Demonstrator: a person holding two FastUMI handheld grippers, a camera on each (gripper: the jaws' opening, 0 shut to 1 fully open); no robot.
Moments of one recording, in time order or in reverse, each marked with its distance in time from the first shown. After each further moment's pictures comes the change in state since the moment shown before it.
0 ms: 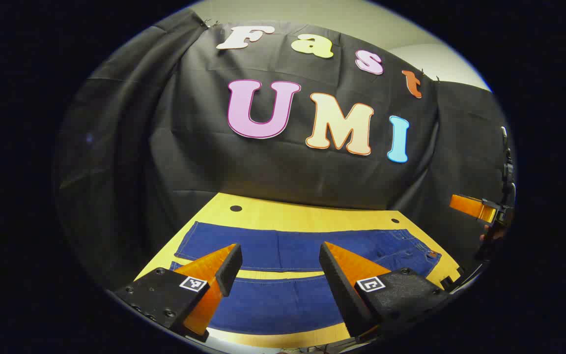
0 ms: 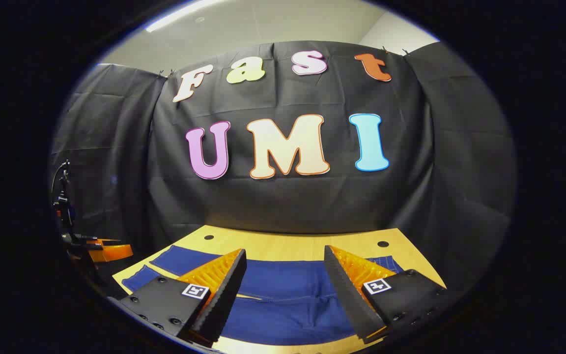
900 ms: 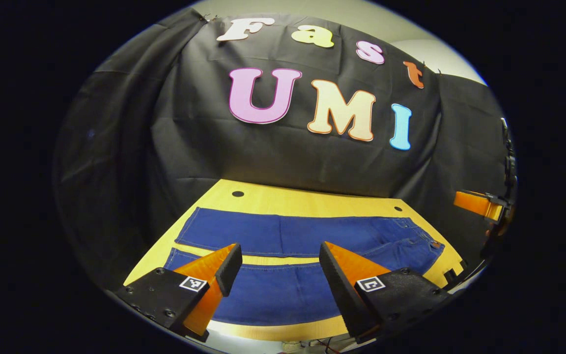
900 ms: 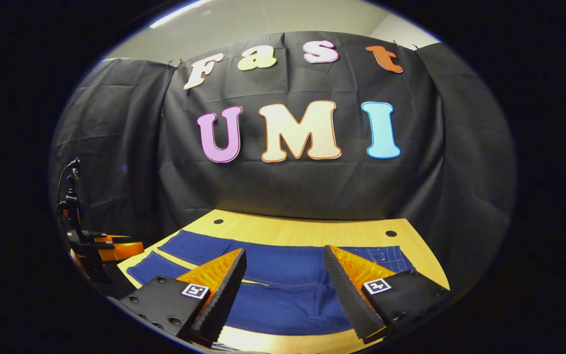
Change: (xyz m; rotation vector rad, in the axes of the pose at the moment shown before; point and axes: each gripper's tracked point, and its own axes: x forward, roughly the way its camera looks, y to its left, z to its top) left arm -0.008 0.013 -0.042 0.004 0.090 0.037; right arm -0.010 0.014 -0.029 -0.016 0.088 0.056
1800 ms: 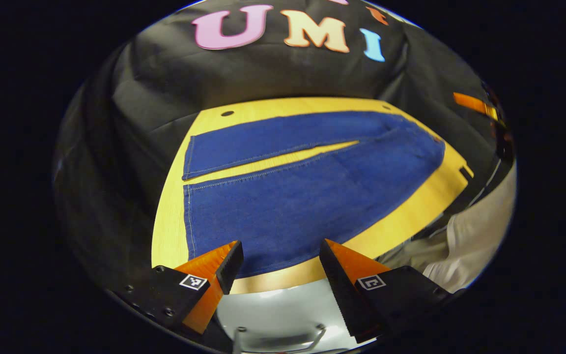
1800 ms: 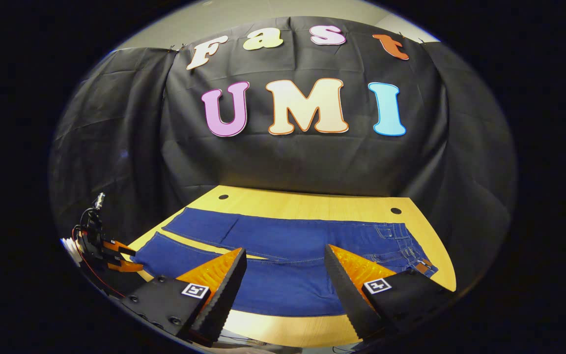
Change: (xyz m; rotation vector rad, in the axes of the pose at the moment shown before) left arm -0.033 0.114 -0.158 0.343 0.519 -0.198; right arm -0.015 0.030 -0.053 -0.033 0.134 -0.009
